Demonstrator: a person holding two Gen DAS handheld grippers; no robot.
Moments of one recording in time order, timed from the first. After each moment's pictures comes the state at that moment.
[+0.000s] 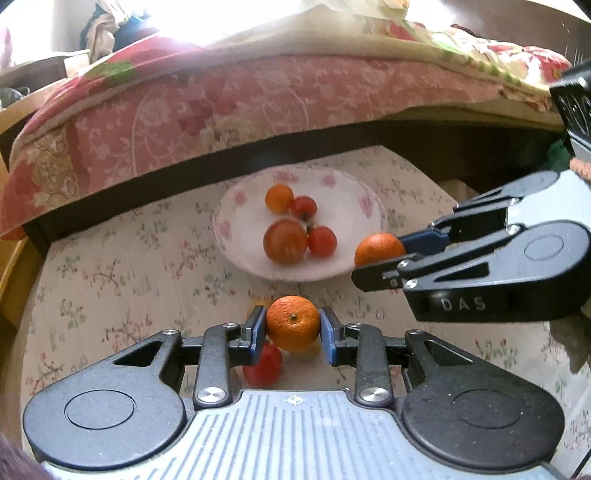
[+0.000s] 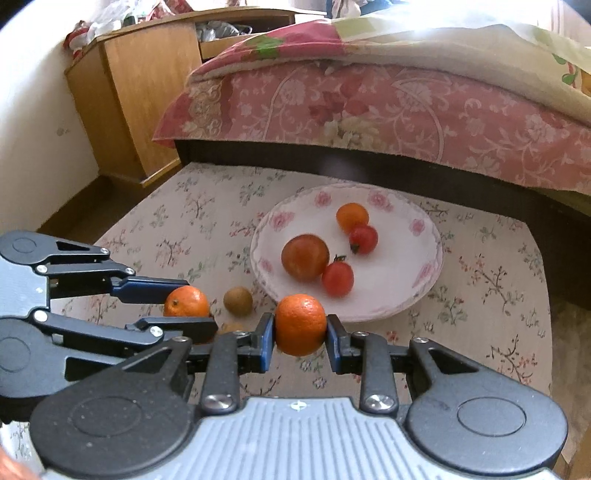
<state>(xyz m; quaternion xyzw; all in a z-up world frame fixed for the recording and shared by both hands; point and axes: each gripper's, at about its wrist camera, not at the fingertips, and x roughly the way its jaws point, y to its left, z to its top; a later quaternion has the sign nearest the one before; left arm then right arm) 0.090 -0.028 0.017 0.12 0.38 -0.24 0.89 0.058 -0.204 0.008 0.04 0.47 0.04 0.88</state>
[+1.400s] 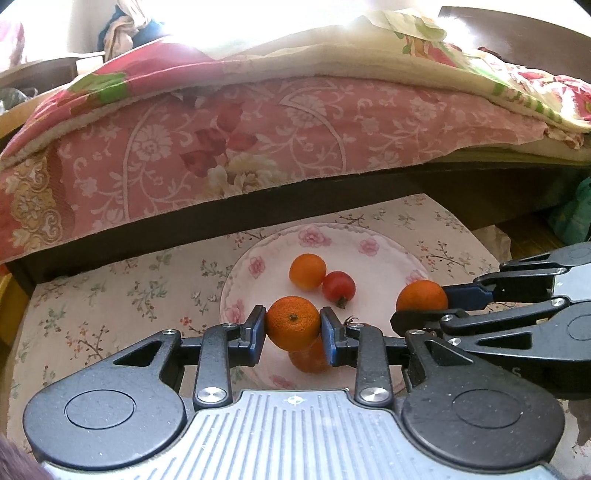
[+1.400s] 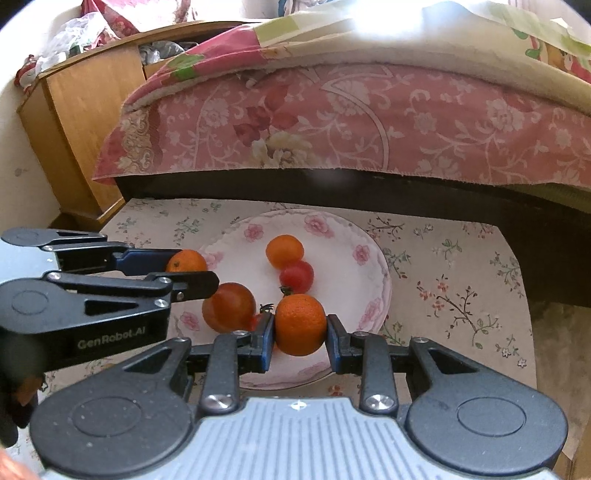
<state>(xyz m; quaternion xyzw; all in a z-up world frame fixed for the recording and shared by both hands) 0.170 -0.053 0.016 0.10 0.36 -0.22 0.90 0.102 -0.251 -0.009 0.08 0.46 -0.02 0.88</state>
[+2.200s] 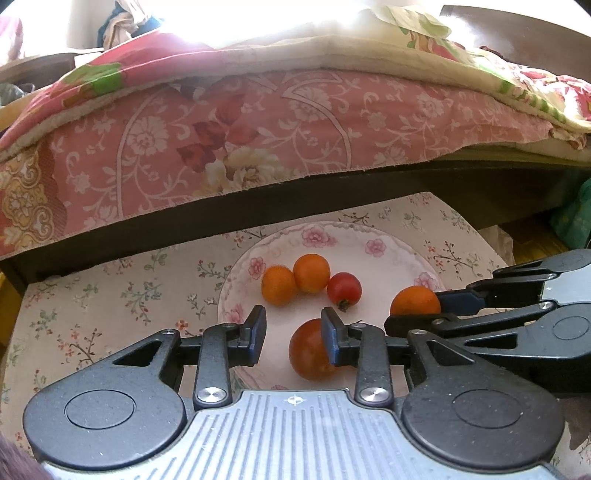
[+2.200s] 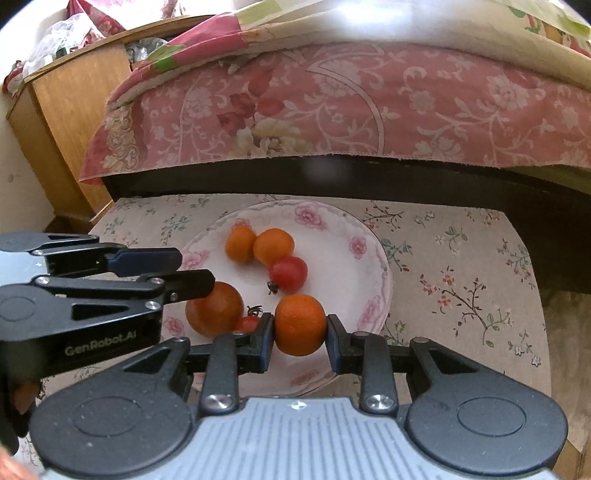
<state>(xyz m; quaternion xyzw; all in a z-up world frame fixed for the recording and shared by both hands) 0.181 -0.053 0.009 0.09 0.36 -0.22 0.90 0.112 -0.259 -0.028 0.09 0.47 -0.02 0.88</state>
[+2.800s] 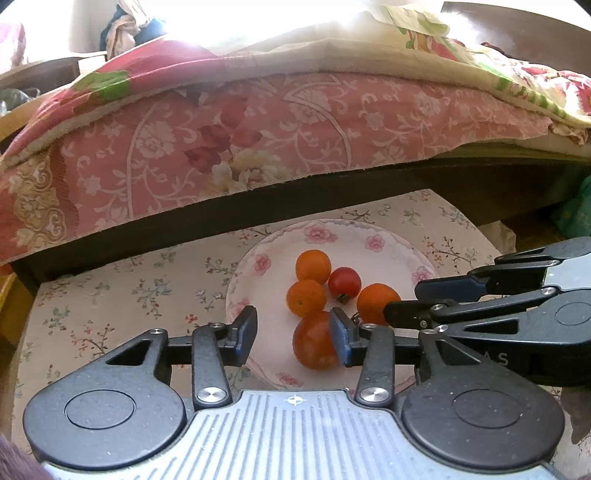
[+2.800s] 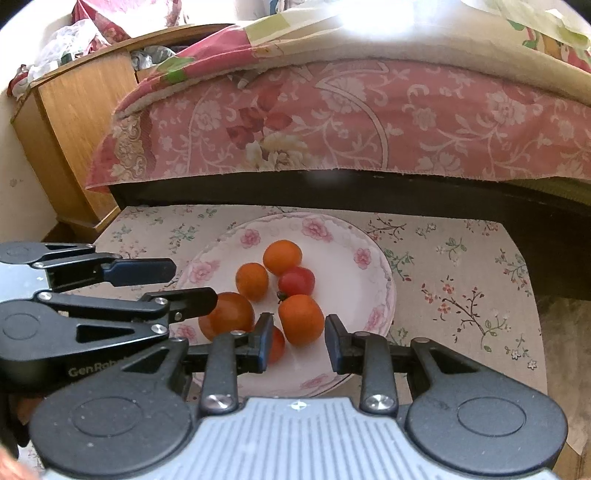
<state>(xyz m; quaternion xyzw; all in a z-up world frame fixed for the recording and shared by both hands) 0.171 -0.052 0.018 0.10 0.36 -0.20 0.90 0.108 -0.250 -0.014 0.09 0.46 -0.02 0.88</state>
